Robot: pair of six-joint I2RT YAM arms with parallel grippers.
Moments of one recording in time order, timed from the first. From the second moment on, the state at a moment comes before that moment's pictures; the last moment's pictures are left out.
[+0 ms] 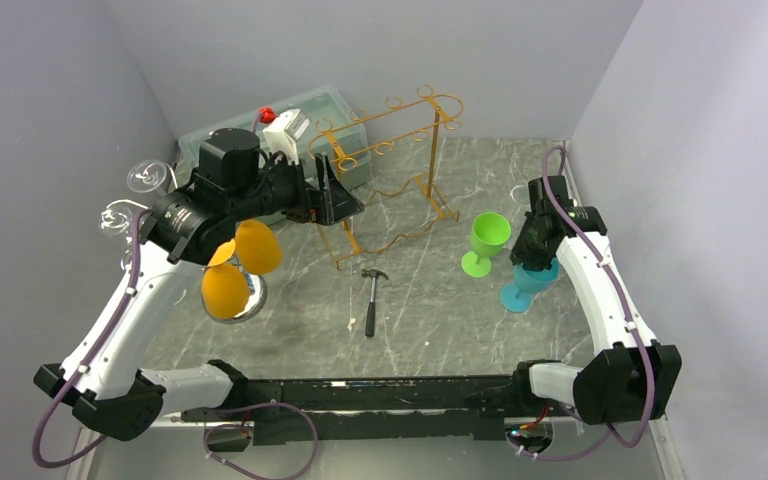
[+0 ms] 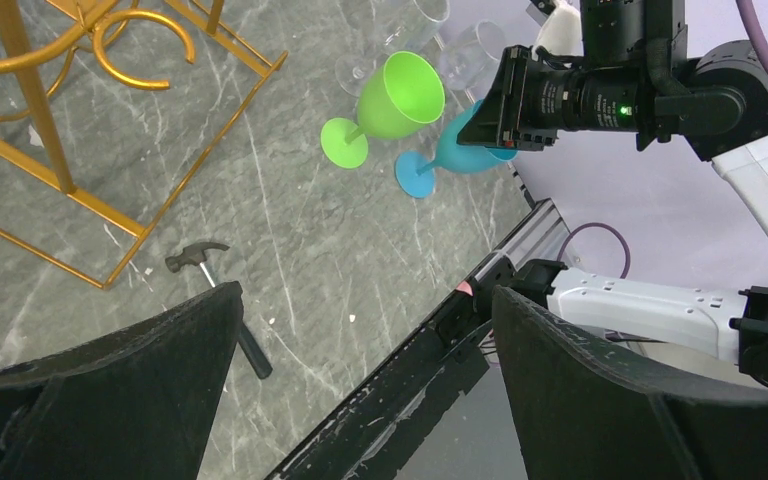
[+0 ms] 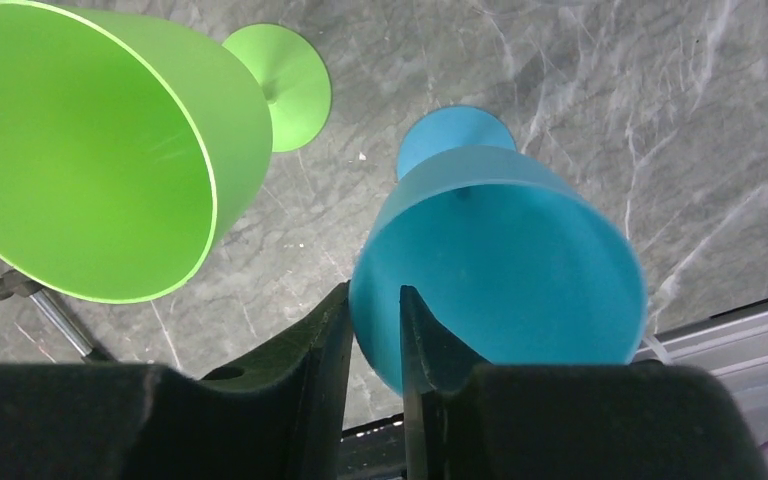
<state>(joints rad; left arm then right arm) -0.56 1.20 1.61 -0.79 0.35 -0.49 0.06 1.23 1.13 -1.06 0.14 0.54</state>
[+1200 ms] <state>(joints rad) -0.56 1.19 1.86 -1.18 -0.23 -0.39 0.27 1.07 1.39 -1.04 0.03 0.53</state>
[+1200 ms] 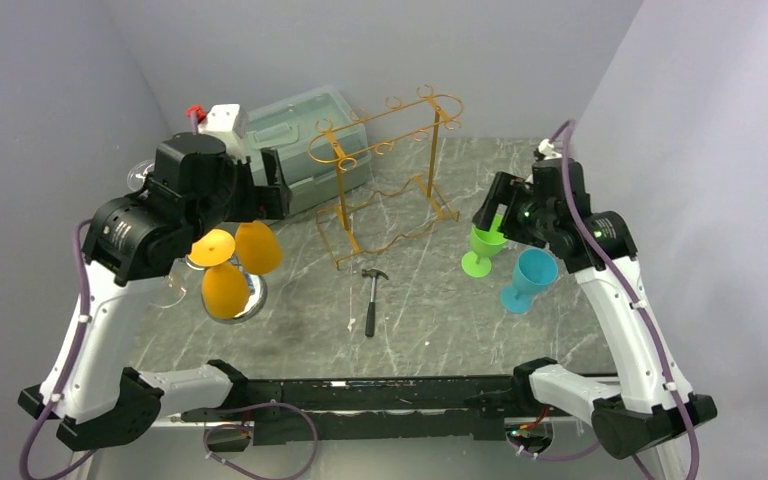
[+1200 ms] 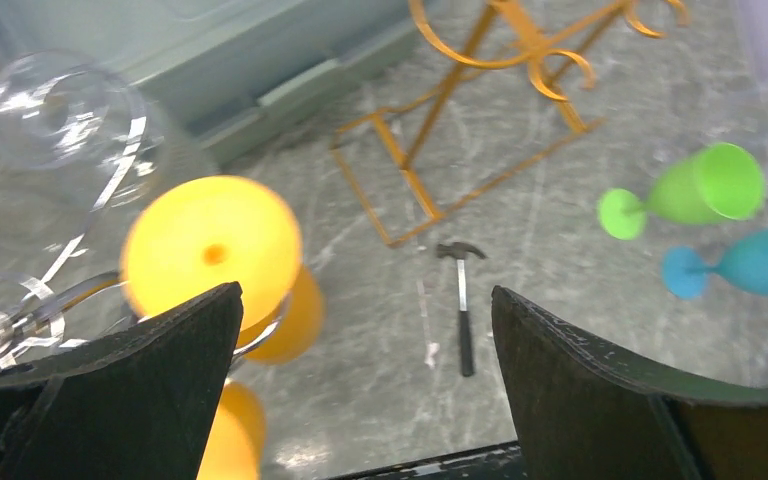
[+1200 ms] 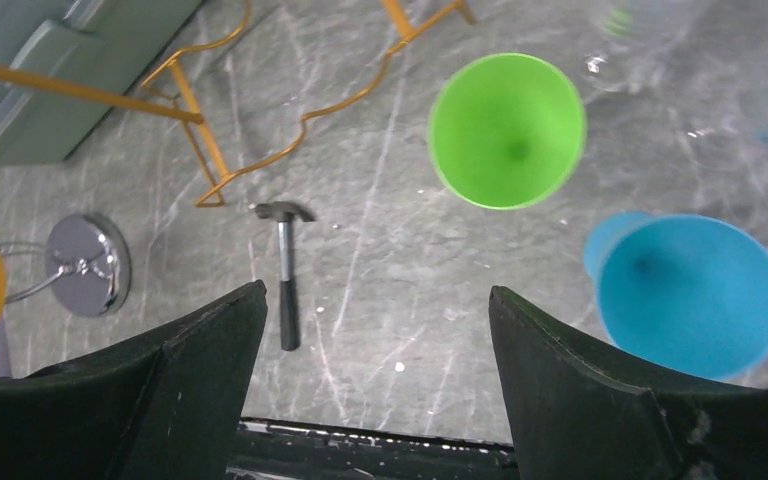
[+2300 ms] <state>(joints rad) -0.56 1.26 1.76 -1.30 -0.64 -0.51 0.37 1.10 1.40 -0.88 -0.04 0.52</state>
